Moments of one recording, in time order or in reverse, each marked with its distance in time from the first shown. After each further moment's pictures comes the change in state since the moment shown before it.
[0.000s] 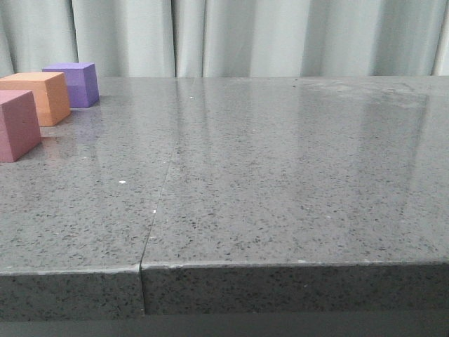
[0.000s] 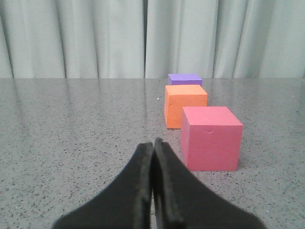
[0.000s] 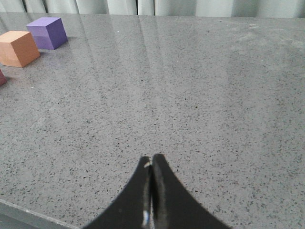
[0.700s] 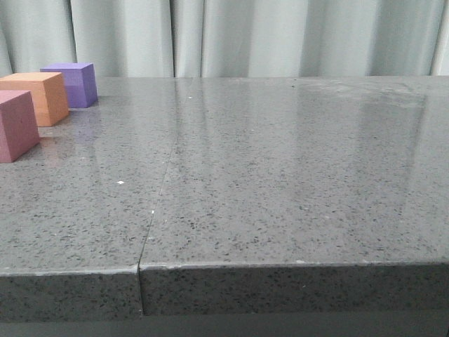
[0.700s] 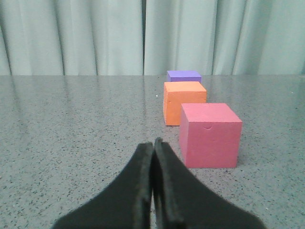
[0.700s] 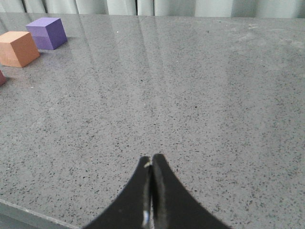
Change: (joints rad) left arm 0.000 0.000 0.000 0.004 0.012 -0.004; right arm 0.000 0.000 0.000 0.000 0.000 0.000
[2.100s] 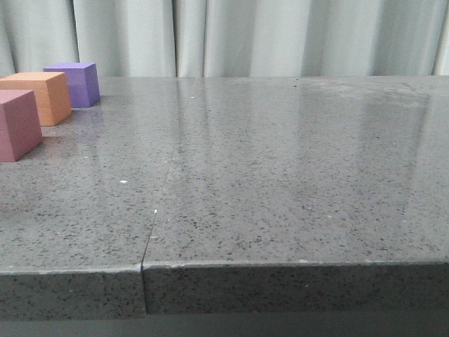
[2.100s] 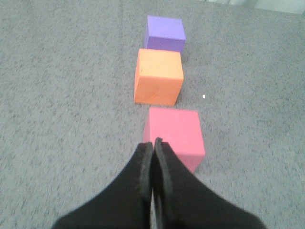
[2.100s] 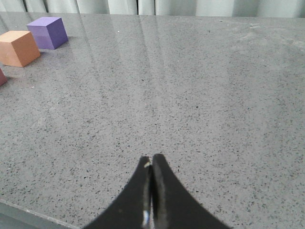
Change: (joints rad) left arm -0.156 0.721 -0.709 0.168 0.498 -0.358; right arm 0.000 0.000 0.000 0.000 0.001 0.000
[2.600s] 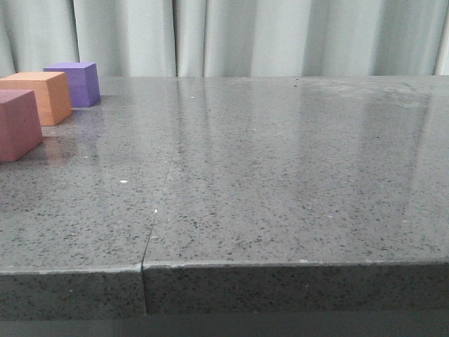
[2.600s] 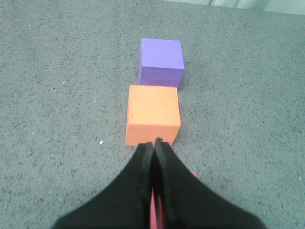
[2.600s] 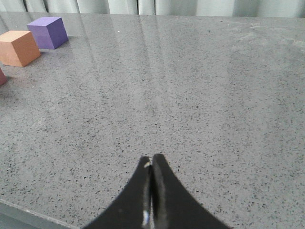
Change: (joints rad) left arm 0.000 0.362 -0.277 0.012 -0.025 0.004; right arm 0.000 0.000 0.000 0.000 0.000 0.000
